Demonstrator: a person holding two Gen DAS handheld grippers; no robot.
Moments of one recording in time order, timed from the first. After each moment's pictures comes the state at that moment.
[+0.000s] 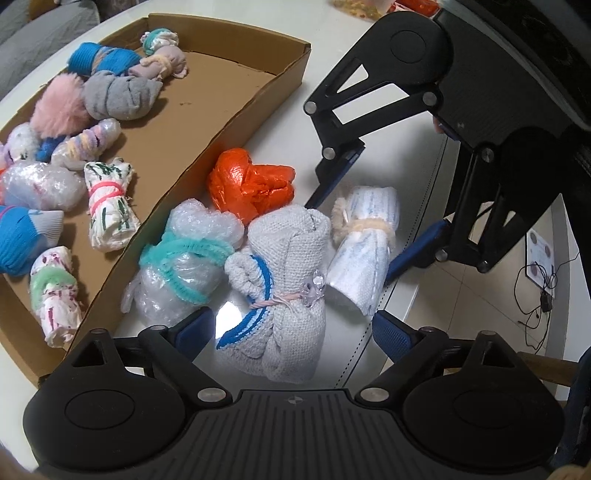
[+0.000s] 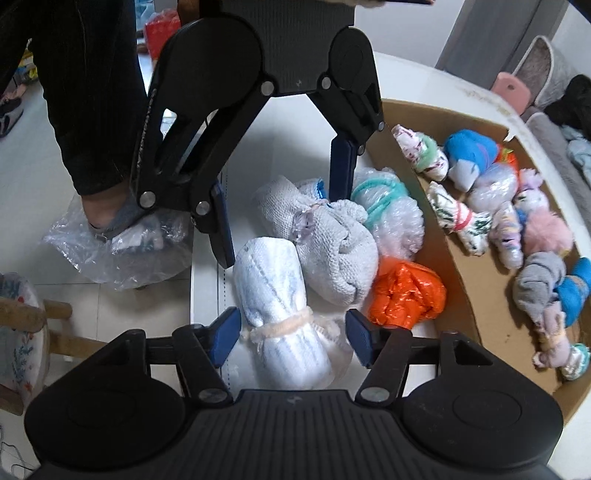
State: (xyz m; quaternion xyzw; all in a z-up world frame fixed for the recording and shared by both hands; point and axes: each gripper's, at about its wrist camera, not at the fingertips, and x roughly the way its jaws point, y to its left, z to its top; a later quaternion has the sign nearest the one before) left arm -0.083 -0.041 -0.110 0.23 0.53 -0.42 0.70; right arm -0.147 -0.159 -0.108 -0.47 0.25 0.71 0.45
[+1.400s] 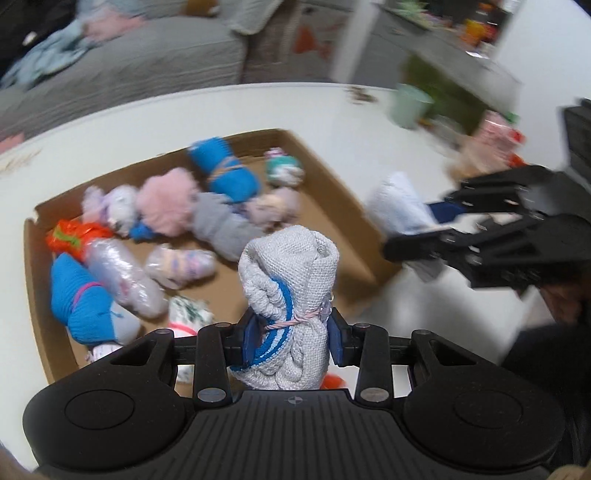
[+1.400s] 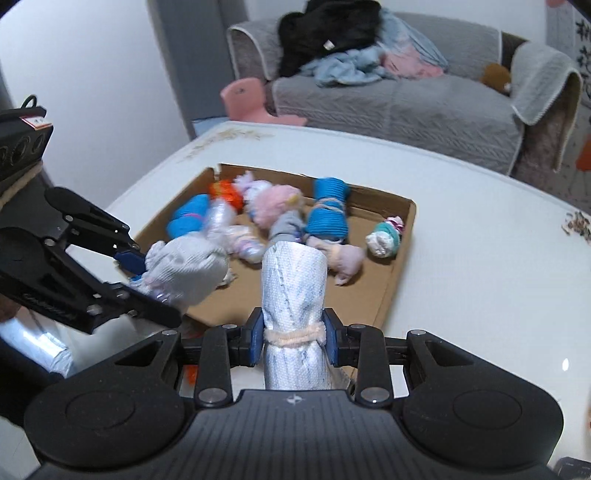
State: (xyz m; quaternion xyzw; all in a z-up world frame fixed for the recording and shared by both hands) left arm -0.008 -0.064 -0.042 0.03 0.50 -0.25 0.83; right arm 0.004 -0.182 -0.040 -0.18 0.40 0.53 0.73
